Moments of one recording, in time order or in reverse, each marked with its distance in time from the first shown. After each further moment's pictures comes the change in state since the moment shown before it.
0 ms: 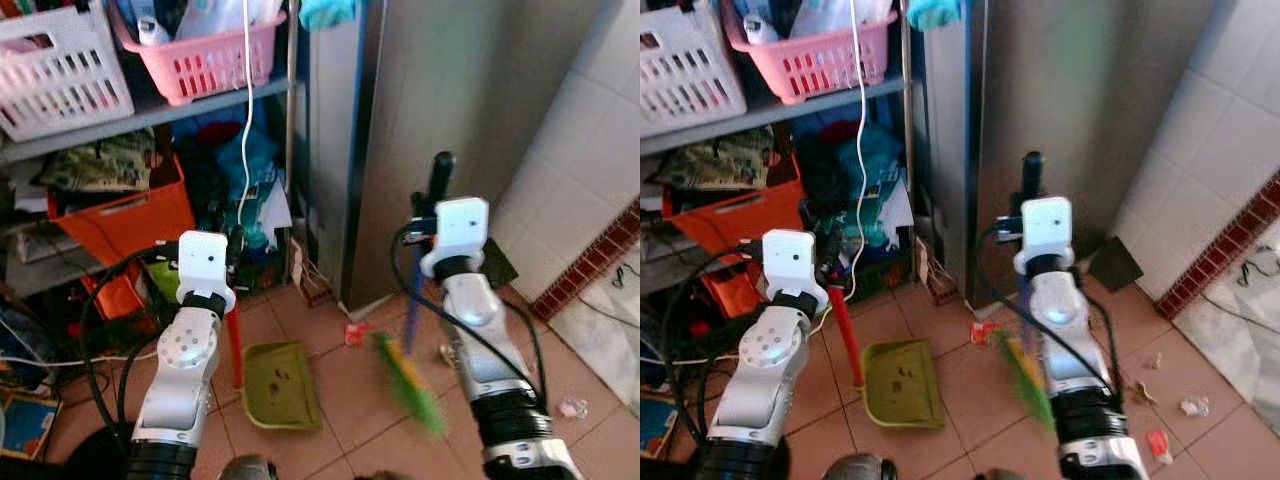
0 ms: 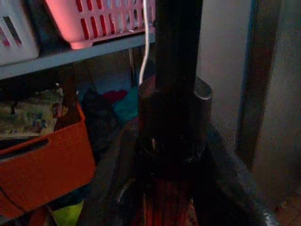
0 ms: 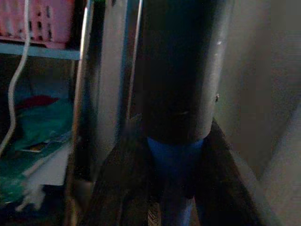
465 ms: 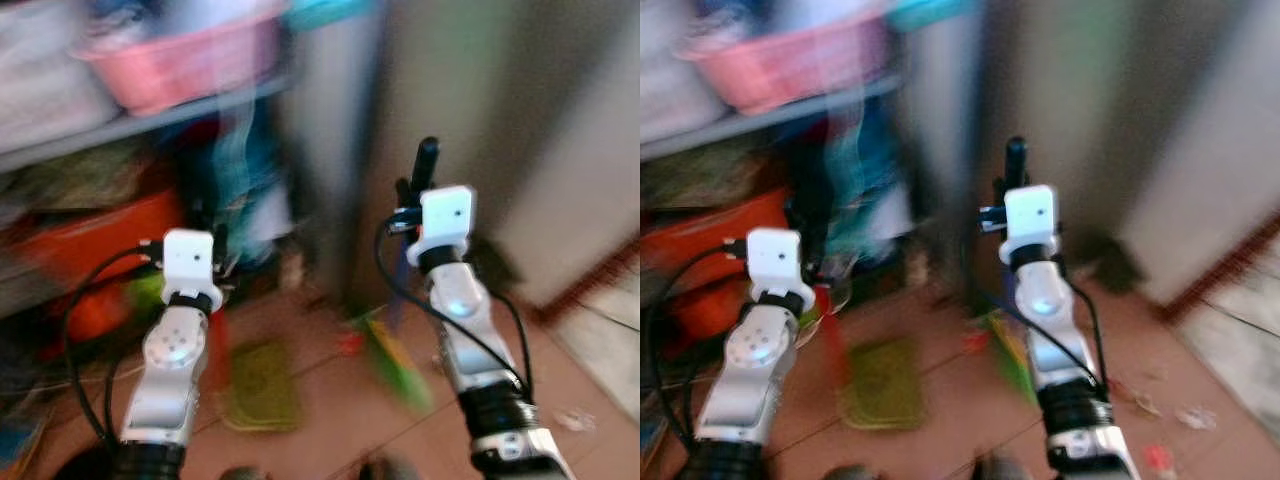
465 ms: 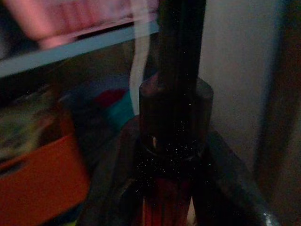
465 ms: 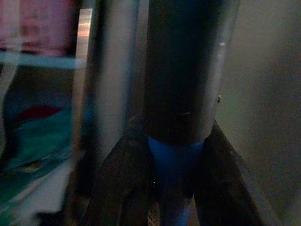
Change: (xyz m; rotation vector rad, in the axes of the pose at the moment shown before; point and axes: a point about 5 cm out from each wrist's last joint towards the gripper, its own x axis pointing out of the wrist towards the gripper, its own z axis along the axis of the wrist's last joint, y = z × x) left arm 0.001 0.007 0.000 0.028 -0.002 0.026; right arm 0.009 0.017 0.017 0.036 -0.077 0.044
